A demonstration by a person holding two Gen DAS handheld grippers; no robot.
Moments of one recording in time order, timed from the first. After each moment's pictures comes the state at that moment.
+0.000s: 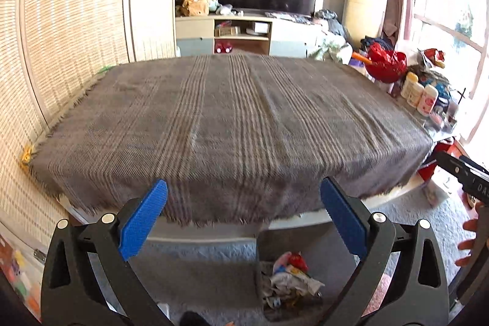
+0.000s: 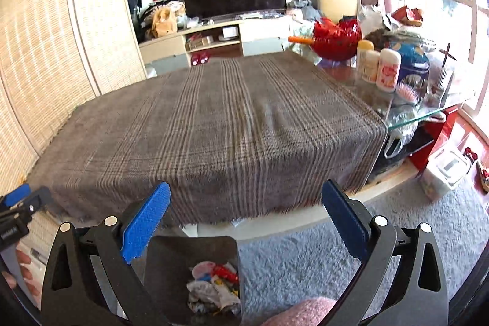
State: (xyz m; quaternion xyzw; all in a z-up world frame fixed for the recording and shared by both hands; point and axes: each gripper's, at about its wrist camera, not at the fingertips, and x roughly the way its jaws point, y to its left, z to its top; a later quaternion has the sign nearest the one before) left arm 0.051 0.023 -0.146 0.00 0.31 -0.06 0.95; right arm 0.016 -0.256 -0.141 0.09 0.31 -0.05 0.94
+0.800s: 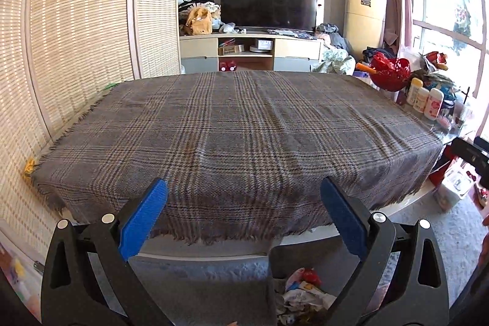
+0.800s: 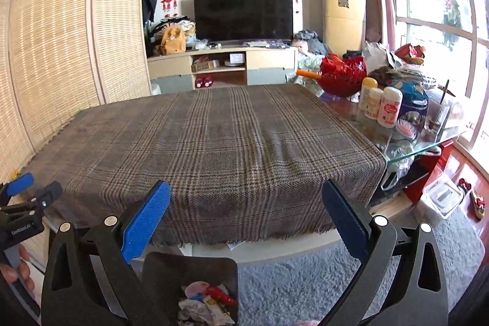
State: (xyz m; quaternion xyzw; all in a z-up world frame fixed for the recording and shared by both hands) left arm 0.050 0.026 -0.163 0.02 0.27 -0.05 0.96; right arm 0.006 -0.223 -0.131 0.04 0.25 -0.06 0.97
